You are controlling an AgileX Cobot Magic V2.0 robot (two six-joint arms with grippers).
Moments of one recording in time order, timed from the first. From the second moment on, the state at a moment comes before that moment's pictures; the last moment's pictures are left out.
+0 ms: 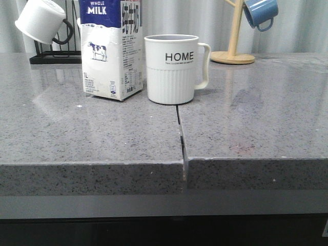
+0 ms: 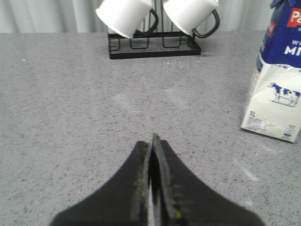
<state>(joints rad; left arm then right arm) -0.07 0.51 -0.45 -0.18 0.27 0.12 0.41 0.23 -0.19 0.03 0.03 0.07</state>
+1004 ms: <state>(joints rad) -0.04 0.00 -0.10 -0.14 0.20 0.17 0.41 0.23 -0.19 0.03 0.03 0.07</state>
